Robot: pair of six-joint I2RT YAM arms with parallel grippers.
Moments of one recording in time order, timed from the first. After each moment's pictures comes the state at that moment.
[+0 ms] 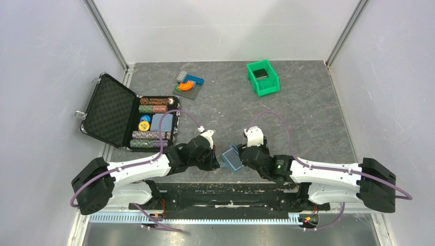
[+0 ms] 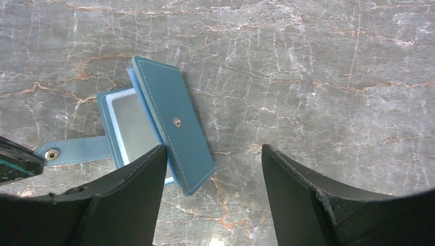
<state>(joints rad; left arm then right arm) -0.98 1.18 0.53 -0.16 0.04 -0.74 1.19 1.14 0.57 -0.25 0.70 0.58</state>
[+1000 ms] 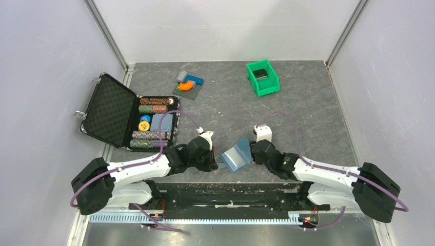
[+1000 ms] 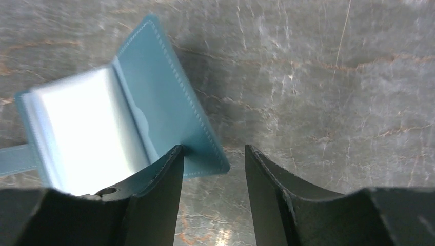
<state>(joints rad) -0.98 1.17 0.52 -0.18 0.03 -0.73 0.98 1.10 0.44 -0.14 0.52 0.49</state>
